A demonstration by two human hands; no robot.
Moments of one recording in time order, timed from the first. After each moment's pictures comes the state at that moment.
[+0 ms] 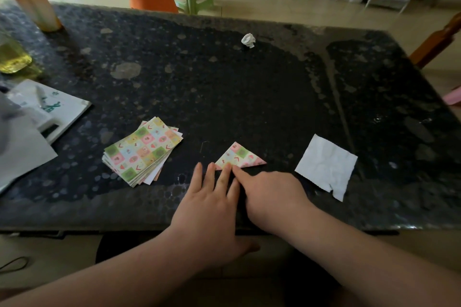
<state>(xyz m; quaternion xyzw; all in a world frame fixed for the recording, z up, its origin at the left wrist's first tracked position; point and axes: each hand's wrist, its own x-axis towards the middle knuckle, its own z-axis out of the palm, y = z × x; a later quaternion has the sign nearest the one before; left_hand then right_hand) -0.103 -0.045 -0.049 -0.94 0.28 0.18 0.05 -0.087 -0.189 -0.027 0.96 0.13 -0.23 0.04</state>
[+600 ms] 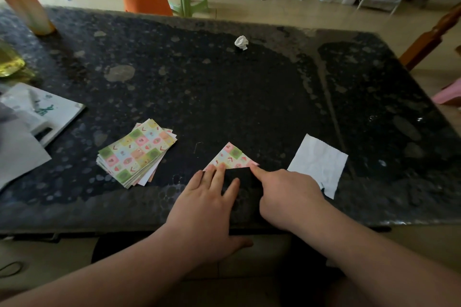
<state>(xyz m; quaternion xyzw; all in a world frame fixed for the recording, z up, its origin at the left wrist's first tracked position) -0.100 -0.046 -0.052 -0.94 0.30 0.18 0.02 -0.092 -0.216 -0.010 0.96 0.01 -0.26 0.01</state>
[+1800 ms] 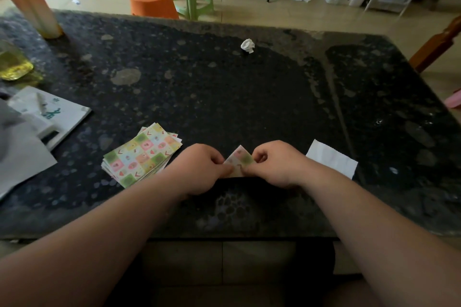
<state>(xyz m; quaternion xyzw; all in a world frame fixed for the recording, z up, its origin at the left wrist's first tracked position) -0.018 -0.034 -0.023 -0.91 0.03 0.27 -0.31 -0.027 -0.221 -0.010 0.91 -0.08 -0.28 -0.30</state>
